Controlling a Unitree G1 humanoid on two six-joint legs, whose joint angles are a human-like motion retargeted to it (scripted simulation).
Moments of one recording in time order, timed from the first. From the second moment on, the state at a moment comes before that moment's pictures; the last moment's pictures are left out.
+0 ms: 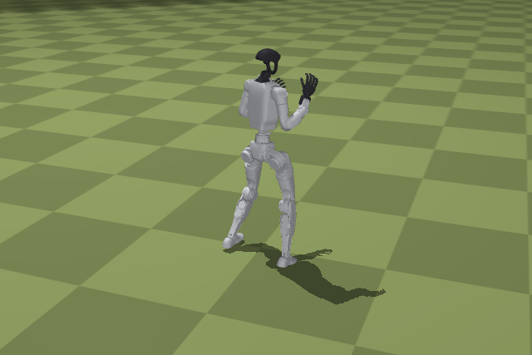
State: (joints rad) left arm 0.07 0.35 0.00 -0.26 -0.42 -0.64 0.36; right arm 0.02 -0.49 -0.09 -0.64 0.03 -0.57 -0.45; waist -0.22 0.06 0.02; left_leg -0.28 0.29 0.14 0.79 -0.57 -0.03; right_leg -0.26 0.00 0.31 0.60 -0.23 0.26
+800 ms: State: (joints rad) left arm 0.26 0.37 0.25 -0.24 -0.45 -0.56 0.17; right arm 0.10 -0.46 0.00 -0.52 0.37 -0.55 -0.14; waist -0.15 0.09 -0.08; left_leg -0.37 0.39 0.29 0.80 -0.46 0.06; right_leg -0.36 0.03 0.31 0.47 -0.40 0.21
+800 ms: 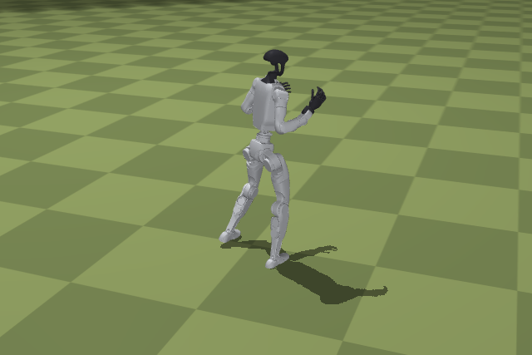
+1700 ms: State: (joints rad) left arm 0.30 0.33 0.08 0.10 -0.34 -0.49 0.29; right arm 0.21 -0.49 0.01 0.04 0.09 -0.46 -0.31; waist -0.03 -0.06 -0.02; left_leg -0.27 -0.03 0.16 0.72 -0.46 0.08; right_leg -0.23 -0.30 0.07 0.77 -0.51 0.20
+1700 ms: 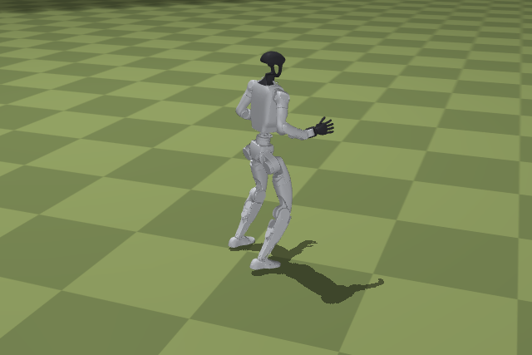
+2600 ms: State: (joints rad) left arm 0.24 0.49 -0.12 -0.15 -0.46 -0.41 -0.03; right arm 0.13 -0.65 0.10 -0.32 0.01 -0.38 -0.13; waist -0.05 -0.03 0.08; left_leg -0.19 0.02 -0.02 0.69 -0.50 0.02; right_leg -0.29 -0.12 0.04 0.90 -0.31 0.23
